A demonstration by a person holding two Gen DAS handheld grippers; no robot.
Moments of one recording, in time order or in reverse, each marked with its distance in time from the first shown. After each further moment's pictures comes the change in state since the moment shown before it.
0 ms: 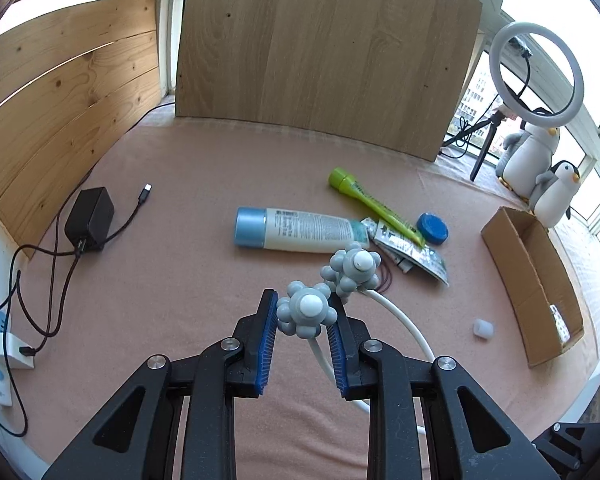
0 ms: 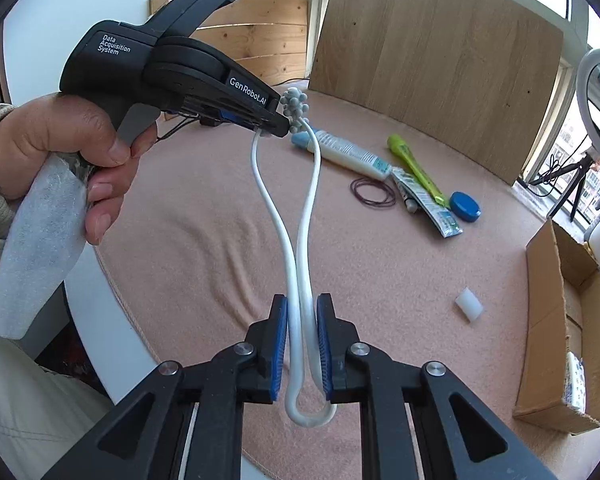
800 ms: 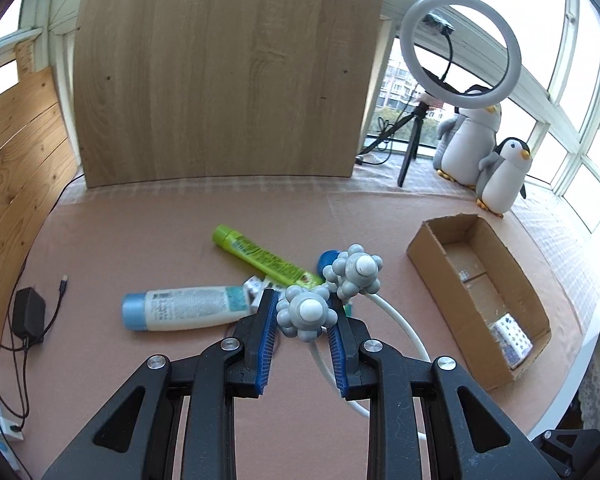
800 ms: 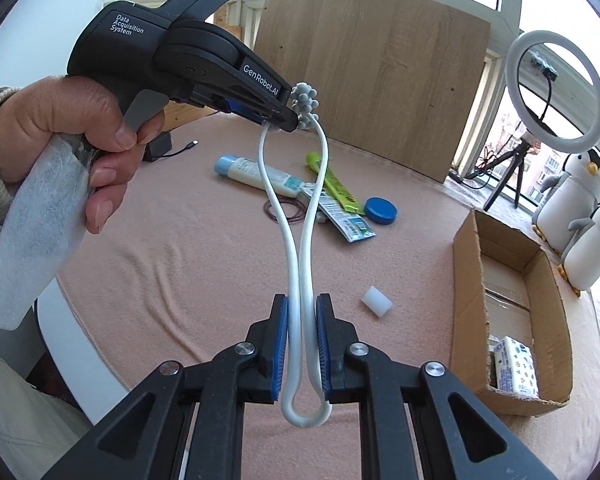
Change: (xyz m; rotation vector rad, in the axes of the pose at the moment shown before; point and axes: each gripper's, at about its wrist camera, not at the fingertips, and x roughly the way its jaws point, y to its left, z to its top) left arm 0.009 -0.127 0.055 0.200 -0.030 -0.134; right arm -0.038 -0.062 -0.012 0.113 -0.064 -0.153
